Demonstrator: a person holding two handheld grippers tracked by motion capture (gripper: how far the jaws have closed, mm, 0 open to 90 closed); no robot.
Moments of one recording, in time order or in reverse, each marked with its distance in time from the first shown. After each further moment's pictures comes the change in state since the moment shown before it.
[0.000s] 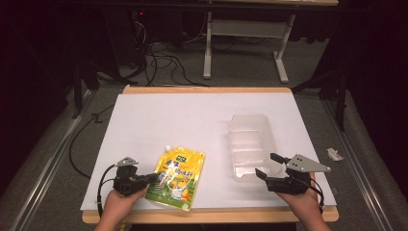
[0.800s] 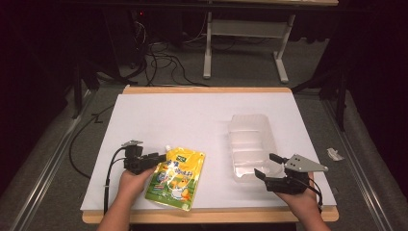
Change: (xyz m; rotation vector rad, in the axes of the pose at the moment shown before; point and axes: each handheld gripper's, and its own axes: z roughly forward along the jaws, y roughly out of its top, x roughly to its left) left arm 0.035 0.037 0.048 -0.071 -0.004 -0.113; right arm 0.000 -0.002 0.003 0.016 -0.003 -0.012
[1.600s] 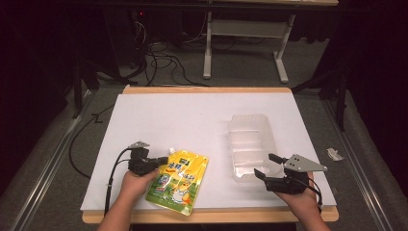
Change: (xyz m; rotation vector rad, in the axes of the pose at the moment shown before) left arm -0.024 -0.005 0.001 0.031 -0.003 0.116; right arm -0.001 0.000 0.001 0.000 0.002 -0.010
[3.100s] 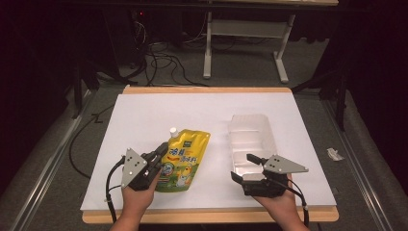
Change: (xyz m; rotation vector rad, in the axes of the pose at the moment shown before) left arm -0.108 0.005 -0.077 -0.612 0.168 0.422; right arm 0.057 0.035 0.019 -0.069 0.107 0.045
